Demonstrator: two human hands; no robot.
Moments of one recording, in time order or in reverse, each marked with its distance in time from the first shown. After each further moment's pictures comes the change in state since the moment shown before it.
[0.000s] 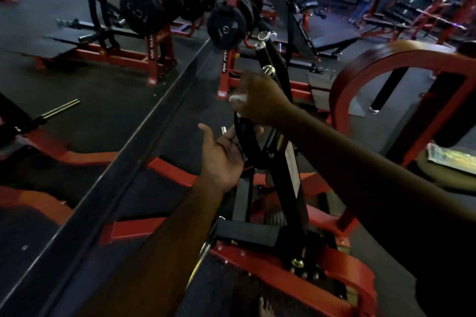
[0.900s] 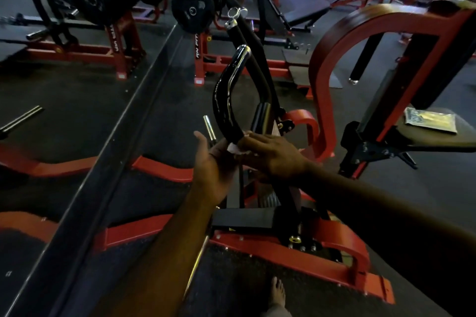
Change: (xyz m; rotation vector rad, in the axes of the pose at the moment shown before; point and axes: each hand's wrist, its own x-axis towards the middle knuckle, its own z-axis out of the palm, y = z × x) left_hand -0.014 -0.025 -0.024 0.161 0.031 -0.150; right_hand -0.136 0.043 0.063 -0.045 0.090 -0.527
